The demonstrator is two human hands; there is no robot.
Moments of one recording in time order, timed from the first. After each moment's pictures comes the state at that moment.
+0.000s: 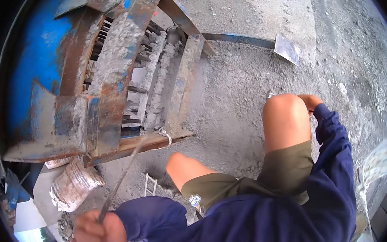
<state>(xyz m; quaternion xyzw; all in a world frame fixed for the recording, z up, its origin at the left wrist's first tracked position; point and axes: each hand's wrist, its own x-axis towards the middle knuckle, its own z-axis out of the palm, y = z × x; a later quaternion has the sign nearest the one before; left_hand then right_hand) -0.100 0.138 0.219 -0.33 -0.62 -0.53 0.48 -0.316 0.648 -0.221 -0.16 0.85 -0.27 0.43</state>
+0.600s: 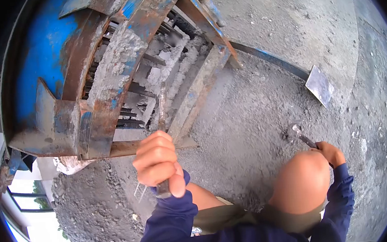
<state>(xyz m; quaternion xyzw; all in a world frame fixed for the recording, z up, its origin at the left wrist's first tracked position) -0.271 0.179 0.079 -0.27 -0.80 -0.33 0.43 -0.417 0.554 -0.163 -0.17 0.81 -0.27 0.48</state>
